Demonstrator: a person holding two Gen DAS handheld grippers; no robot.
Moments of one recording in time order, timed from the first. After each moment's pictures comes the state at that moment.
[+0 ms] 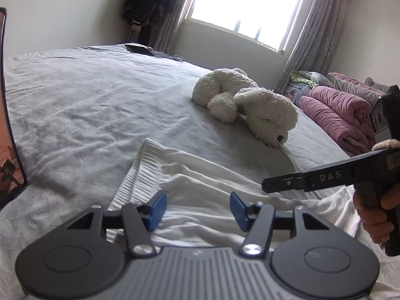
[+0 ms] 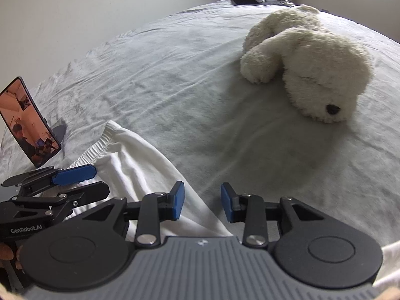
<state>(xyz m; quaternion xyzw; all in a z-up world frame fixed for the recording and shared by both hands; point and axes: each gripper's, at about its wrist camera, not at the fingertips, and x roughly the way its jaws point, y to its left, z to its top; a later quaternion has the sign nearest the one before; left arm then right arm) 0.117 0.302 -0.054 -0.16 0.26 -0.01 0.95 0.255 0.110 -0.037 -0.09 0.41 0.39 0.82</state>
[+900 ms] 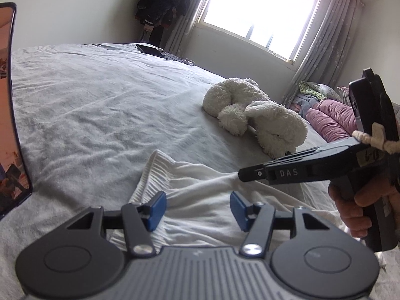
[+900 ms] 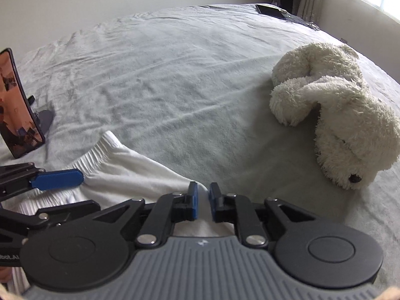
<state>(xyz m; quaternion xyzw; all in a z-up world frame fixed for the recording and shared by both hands) 0.126 0.315 -0.048 -0.19 0.25 0.01 0.95 0.266 0.174 -0.023 -0.18 0.37 0.40 0.82</state>
